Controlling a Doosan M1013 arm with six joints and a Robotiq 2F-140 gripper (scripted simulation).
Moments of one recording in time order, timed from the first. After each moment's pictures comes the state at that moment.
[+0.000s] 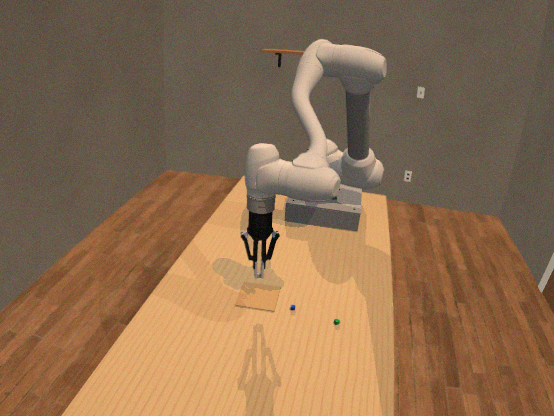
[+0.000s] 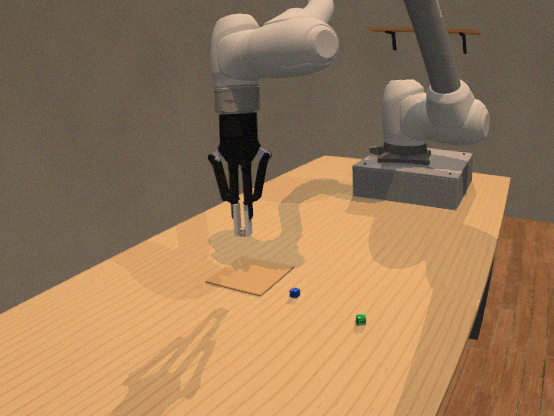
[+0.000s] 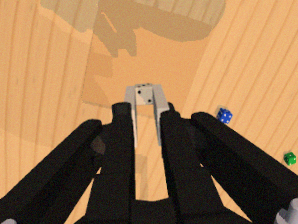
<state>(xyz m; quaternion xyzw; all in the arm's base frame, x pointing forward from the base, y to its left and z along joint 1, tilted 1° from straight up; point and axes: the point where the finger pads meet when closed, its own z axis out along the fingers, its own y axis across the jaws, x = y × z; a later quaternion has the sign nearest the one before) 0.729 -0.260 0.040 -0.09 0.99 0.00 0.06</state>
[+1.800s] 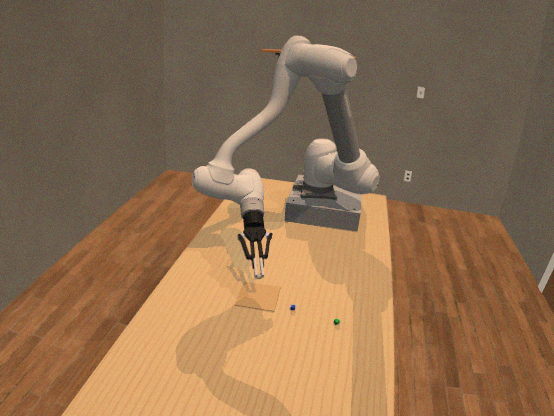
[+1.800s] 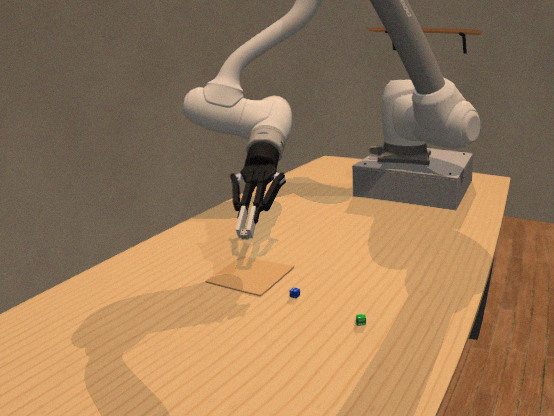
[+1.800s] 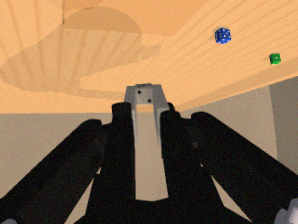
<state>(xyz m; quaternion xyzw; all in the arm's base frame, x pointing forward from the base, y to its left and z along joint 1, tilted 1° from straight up) 0.705 -0.263 0.024 -0.08 0.85 0.04 0.52</state>
